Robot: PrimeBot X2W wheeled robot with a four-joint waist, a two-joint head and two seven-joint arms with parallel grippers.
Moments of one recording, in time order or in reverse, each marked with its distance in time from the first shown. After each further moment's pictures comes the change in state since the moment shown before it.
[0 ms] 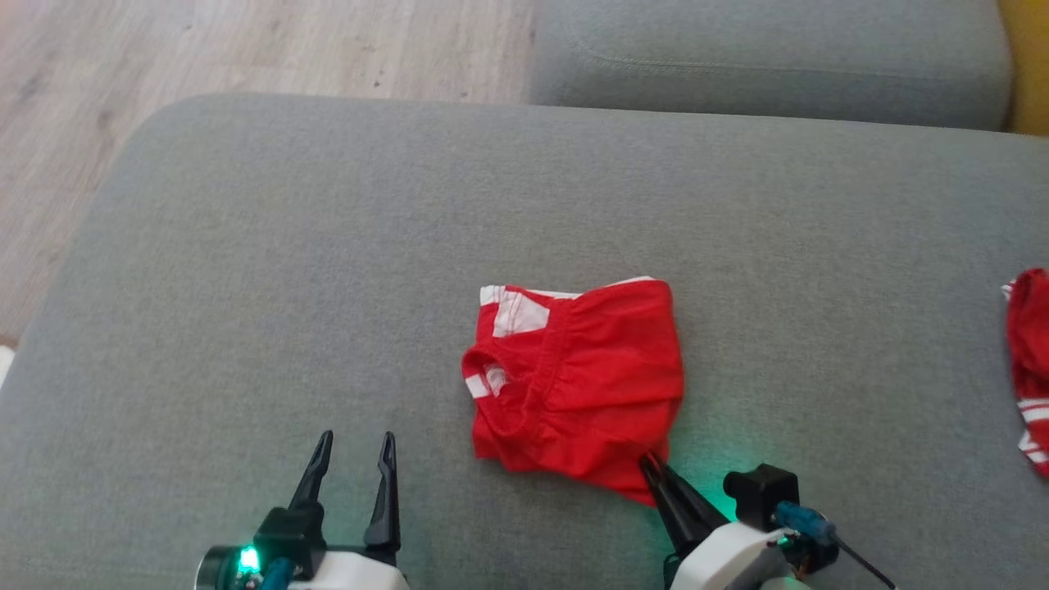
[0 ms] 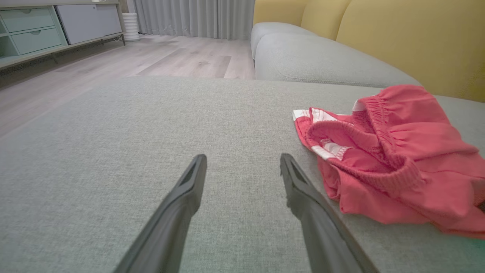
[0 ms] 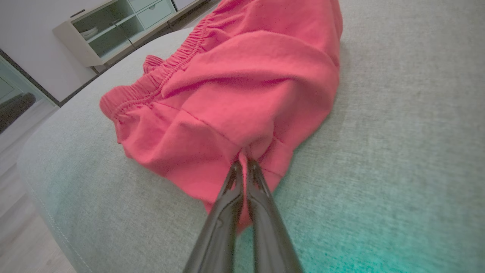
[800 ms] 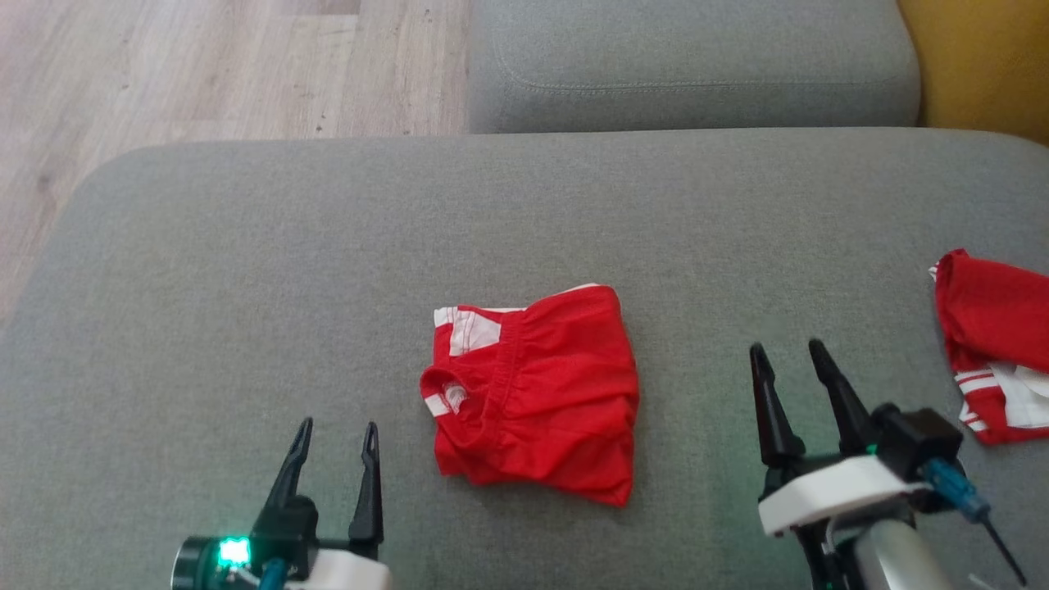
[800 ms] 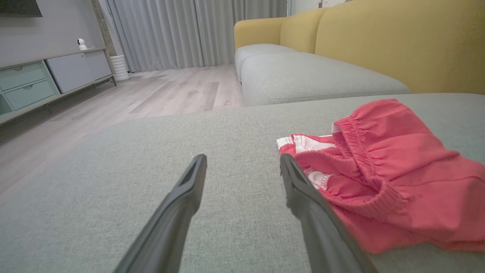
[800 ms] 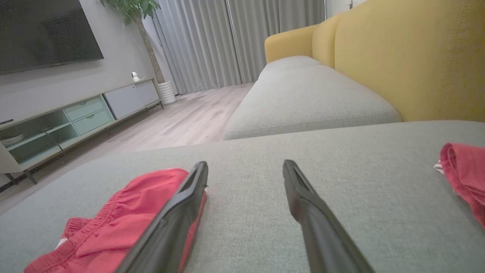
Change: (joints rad) left arm 0.006 0.001 0.063 -0.045 0.130 0.019 0.000; right arm 0.068 0.002 -0.390 -0.348 -0.135 0.000 0.000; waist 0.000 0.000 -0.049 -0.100
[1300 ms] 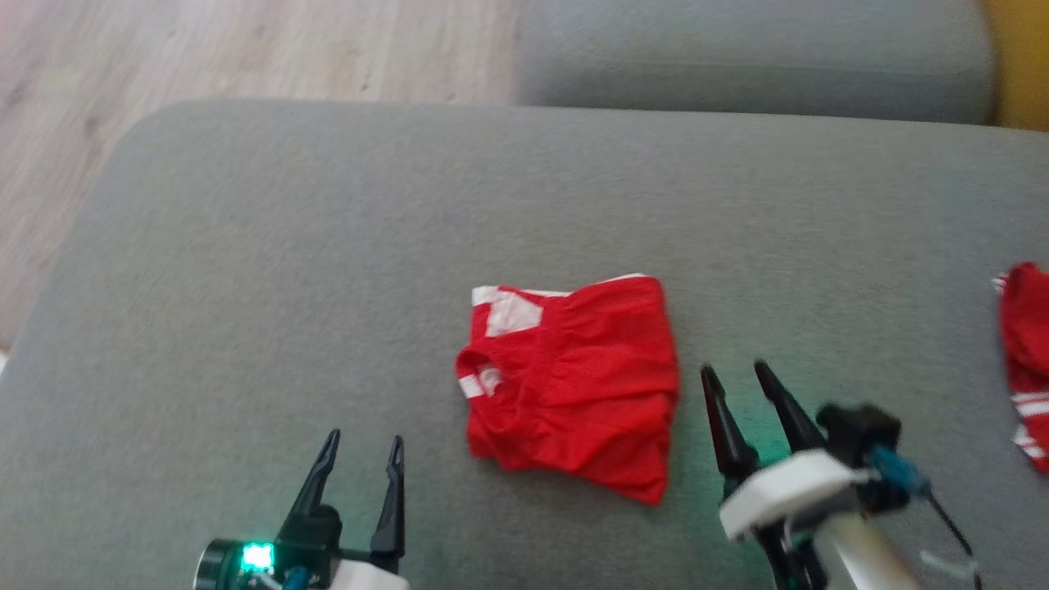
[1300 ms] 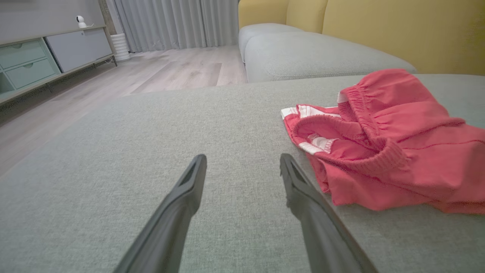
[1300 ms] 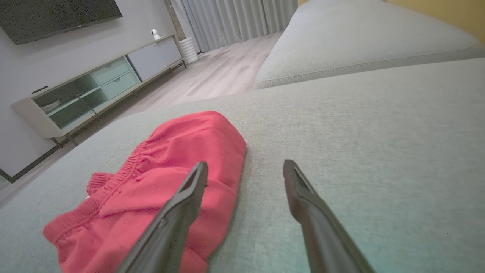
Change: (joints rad) left arm 0.020 0.000 -0.048 0.006 0.004 -0.012 0.000; right arm -0.058 0.001 0.114 0.181 0.088 0.000 0.000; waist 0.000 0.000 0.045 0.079
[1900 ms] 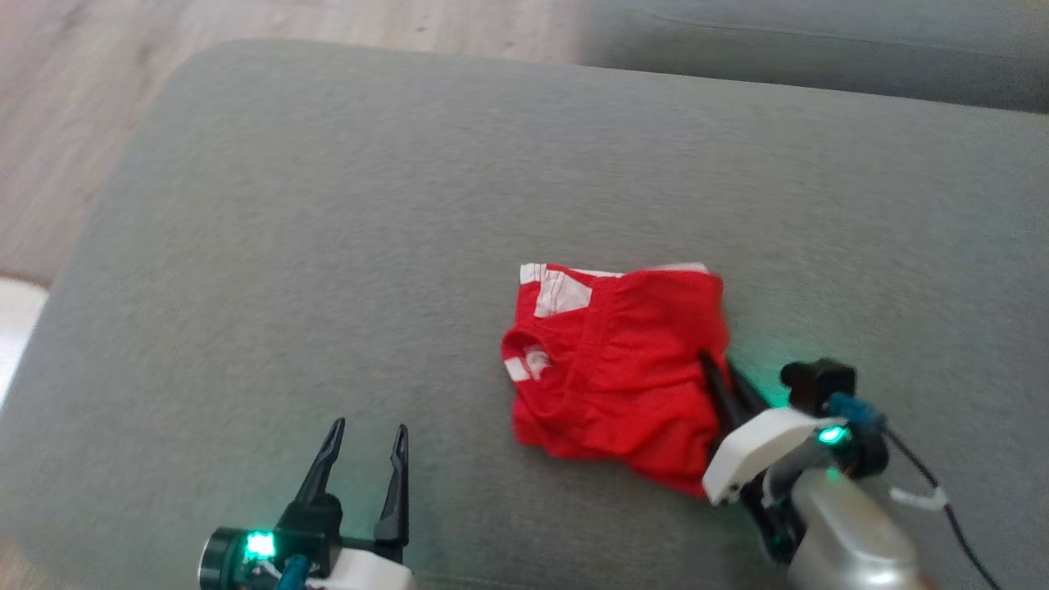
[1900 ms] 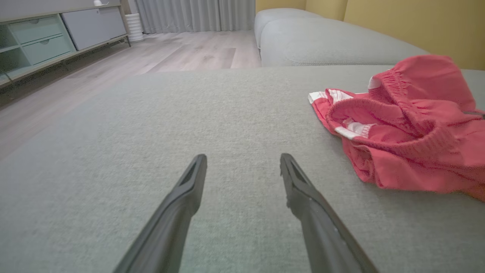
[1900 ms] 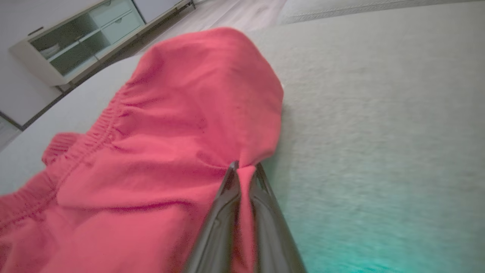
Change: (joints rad) left arm -0.031 0.000 -0.019 0.014 -0.035 -0.010 0.000; right arm -0.258 0.003 0.110 0.390 0.054 0.000 -0.004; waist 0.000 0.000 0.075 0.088
